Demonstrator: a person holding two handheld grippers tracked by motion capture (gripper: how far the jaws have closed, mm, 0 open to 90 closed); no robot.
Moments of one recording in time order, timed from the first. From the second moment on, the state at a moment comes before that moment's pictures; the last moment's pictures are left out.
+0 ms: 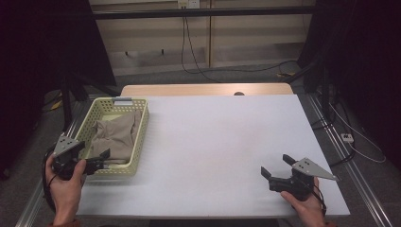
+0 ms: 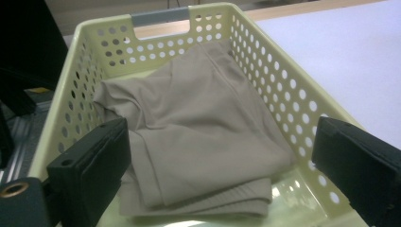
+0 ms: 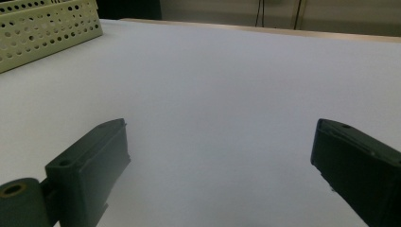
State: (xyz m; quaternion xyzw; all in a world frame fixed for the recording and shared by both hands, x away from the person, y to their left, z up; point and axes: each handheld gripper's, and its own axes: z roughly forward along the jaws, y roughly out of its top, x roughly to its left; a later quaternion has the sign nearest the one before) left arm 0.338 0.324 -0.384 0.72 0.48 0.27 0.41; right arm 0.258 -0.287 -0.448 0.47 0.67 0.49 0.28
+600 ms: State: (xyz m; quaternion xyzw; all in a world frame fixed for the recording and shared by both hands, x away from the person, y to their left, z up) left arm 0.327 0.295 -0.389 0.71 0.46 0.24 0.47; right arm 0.258 -0.287 -0.447 0.48 0.67 0.49 0.28
